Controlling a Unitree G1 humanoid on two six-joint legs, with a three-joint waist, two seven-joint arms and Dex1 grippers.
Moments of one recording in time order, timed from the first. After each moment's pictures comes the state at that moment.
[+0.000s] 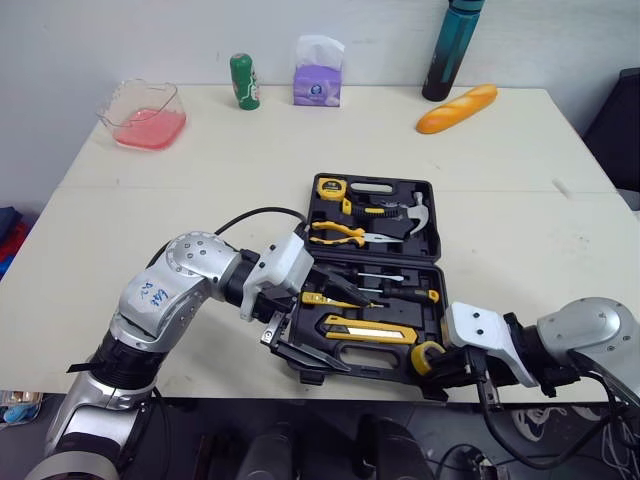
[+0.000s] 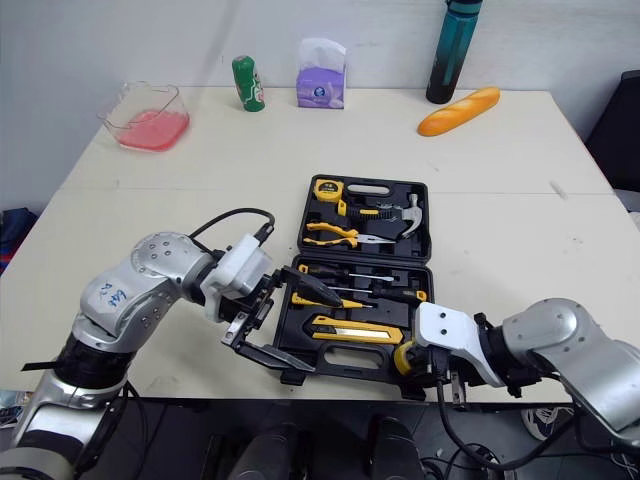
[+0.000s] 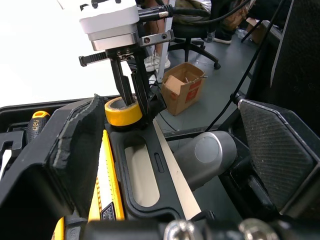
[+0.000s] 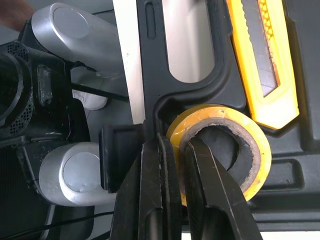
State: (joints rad) left arm -0.62 0.60 -0.23 -0.34 -0.59 0.58 -1.30; right arm -0.14 -1.16 0.07 -0.68 0.48 0.86 1.15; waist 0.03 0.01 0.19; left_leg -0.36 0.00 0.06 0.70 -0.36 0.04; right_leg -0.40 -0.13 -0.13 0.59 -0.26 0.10
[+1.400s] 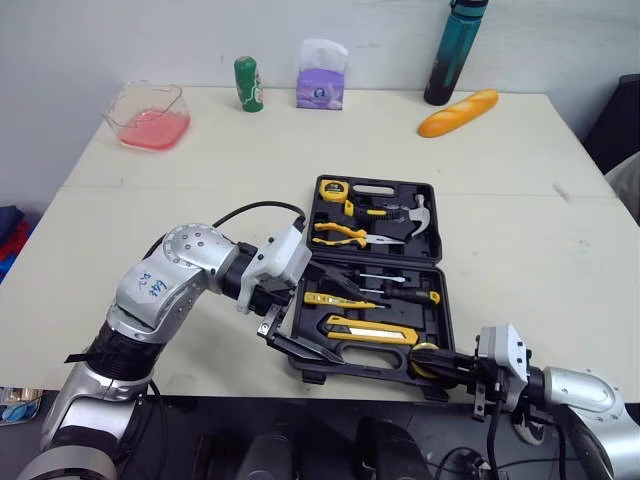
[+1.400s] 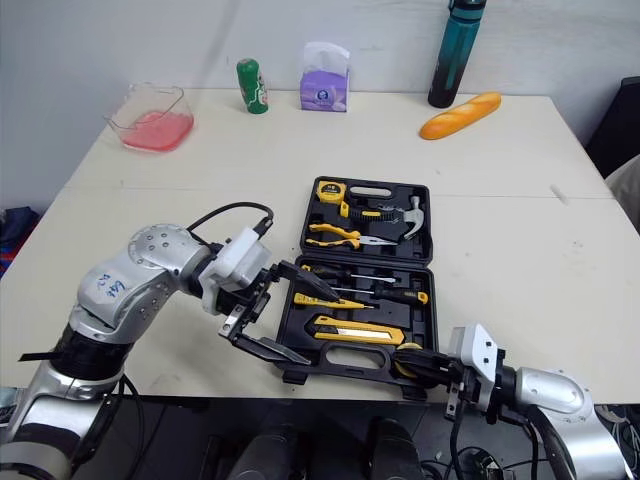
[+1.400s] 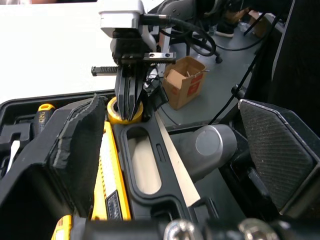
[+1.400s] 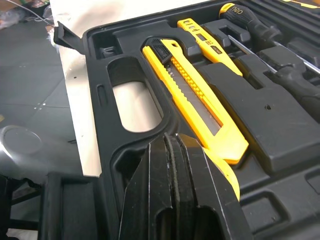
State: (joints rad) left arm -0.66 0.63 -0.24 -0.30 -0.58 0.58 -1.33; right arm 0.26 -0.70 -0.10 -0.29 0.45 0.06 1.10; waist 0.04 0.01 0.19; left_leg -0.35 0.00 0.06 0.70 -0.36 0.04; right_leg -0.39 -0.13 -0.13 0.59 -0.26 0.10
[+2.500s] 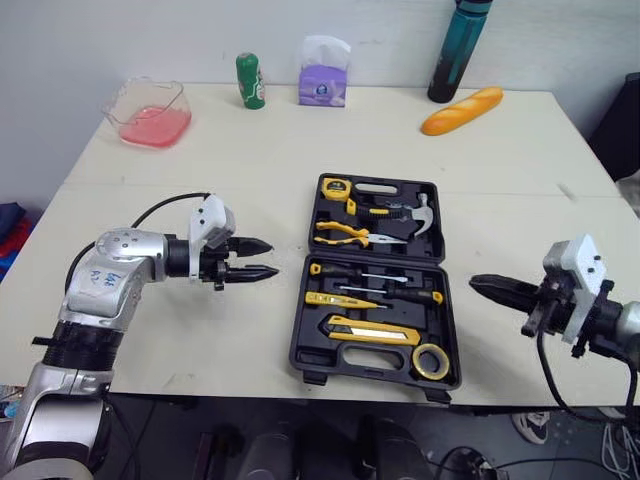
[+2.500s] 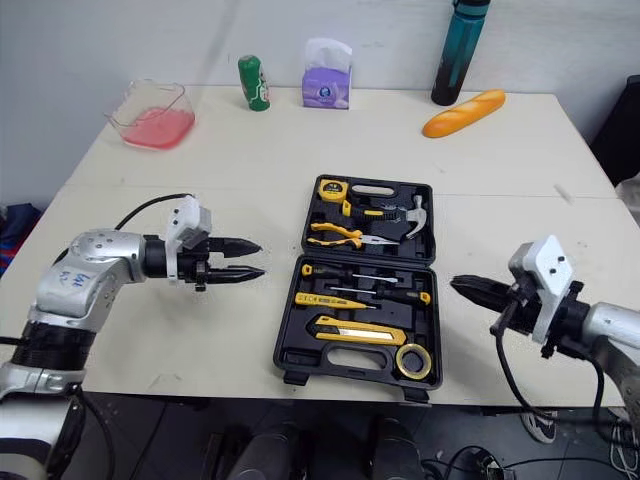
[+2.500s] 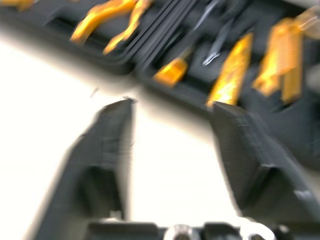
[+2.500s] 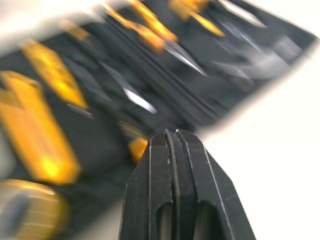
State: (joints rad) left arm -0.64 0.70 -0.13 0.24 -0.29 0.40 -1.08; right arm -0.03 -0.97 -0.28 -0.24 0.56 0.55 0.80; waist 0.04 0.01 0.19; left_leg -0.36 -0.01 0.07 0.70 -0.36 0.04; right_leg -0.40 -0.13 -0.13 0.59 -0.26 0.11
